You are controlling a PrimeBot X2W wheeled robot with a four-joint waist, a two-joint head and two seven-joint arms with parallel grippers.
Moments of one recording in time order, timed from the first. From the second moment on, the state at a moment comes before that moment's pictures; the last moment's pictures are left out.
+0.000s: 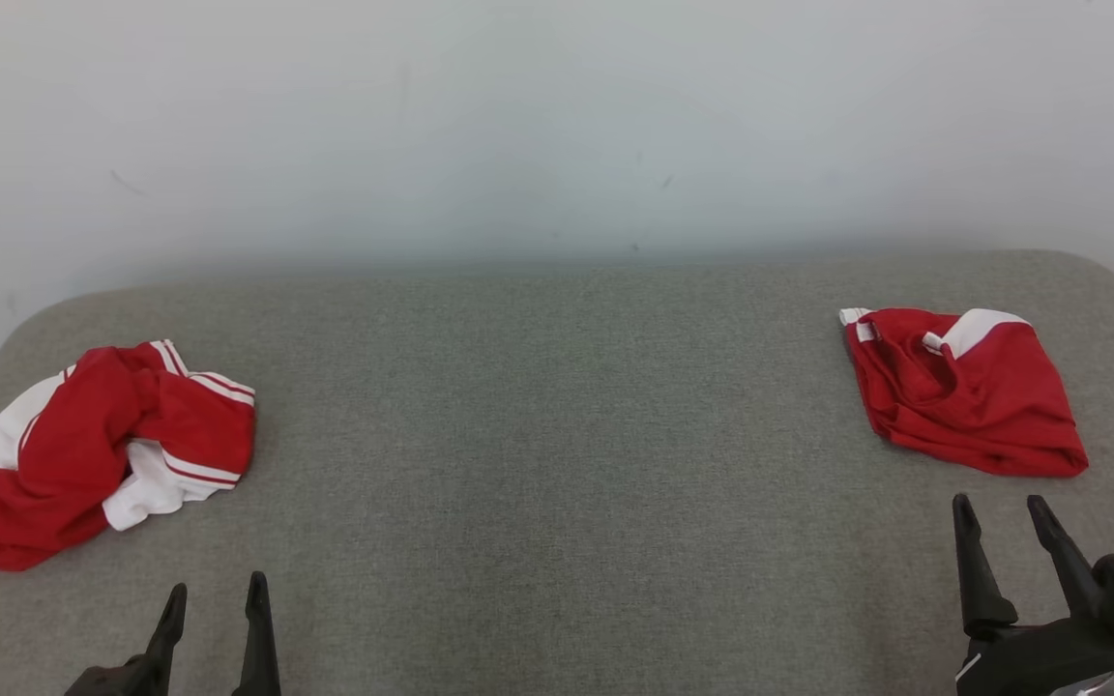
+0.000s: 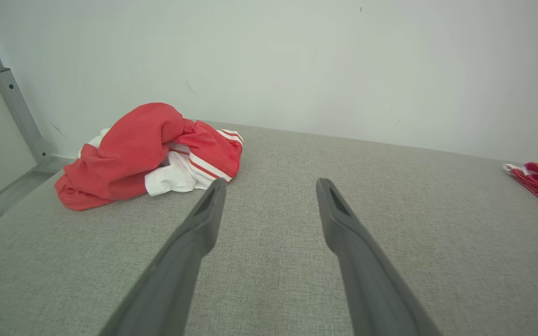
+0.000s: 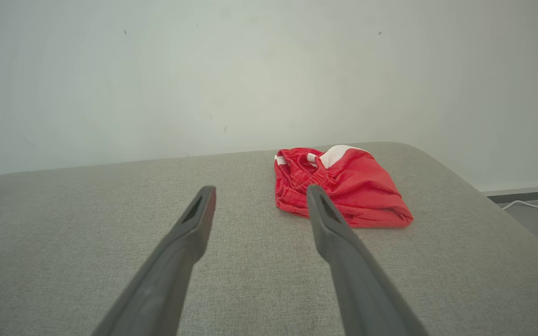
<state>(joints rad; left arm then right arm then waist) 0.10 0.12 -0.14 0.05 -0.20 0.12 -0.10 0.05 -0.28 0.09 0.10 0.45 -0.12 -0.16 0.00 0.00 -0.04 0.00</state>
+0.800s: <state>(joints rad) 0.08 0.11 -0.14 0.05 -0.19 0.12 -0.08 0.08 -0.28 0.07 0.10 0.45 -0.12 -0.14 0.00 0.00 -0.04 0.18</state>
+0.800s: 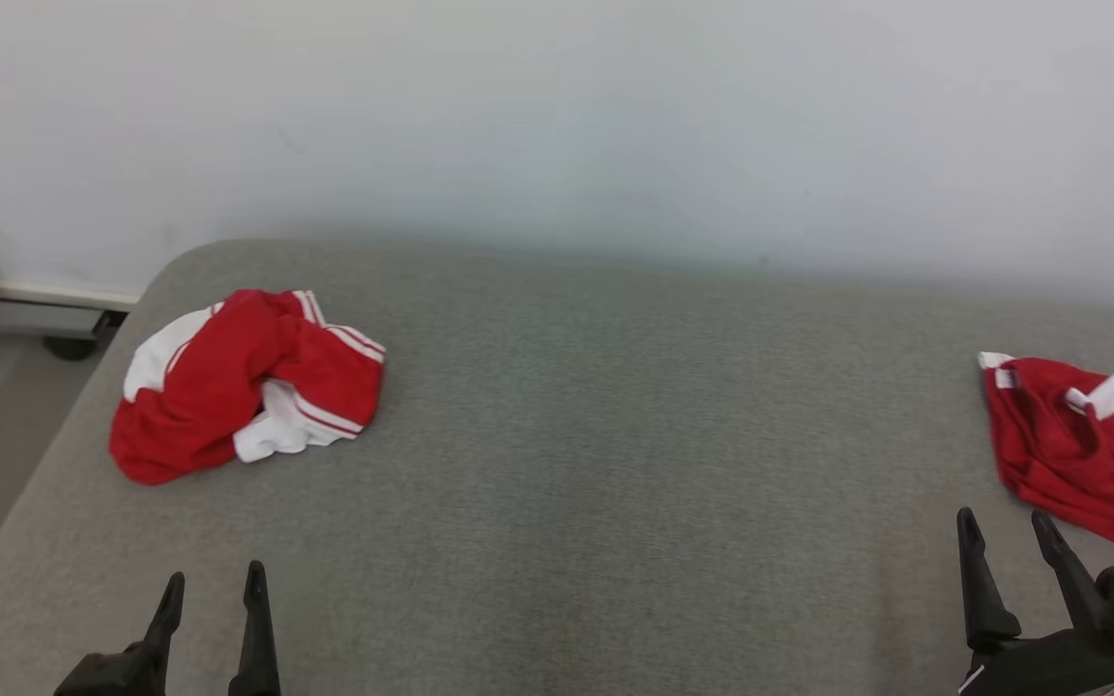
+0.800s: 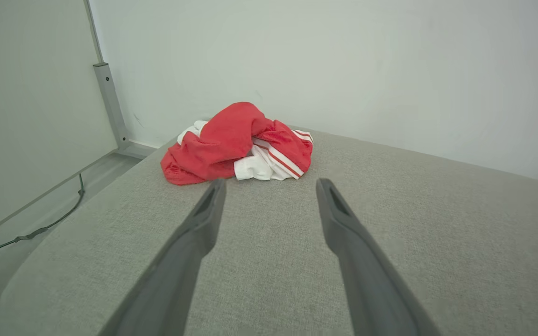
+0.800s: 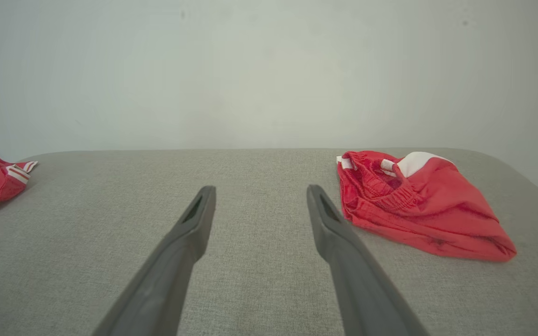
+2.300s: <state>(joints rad) -0.04 0.10 -0.05 0.08 -0.17 0.05 -0.02 -0.05 -0.25 0.19 0.18 0.45 -0.04 -0.10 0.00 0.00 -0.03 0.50</state>
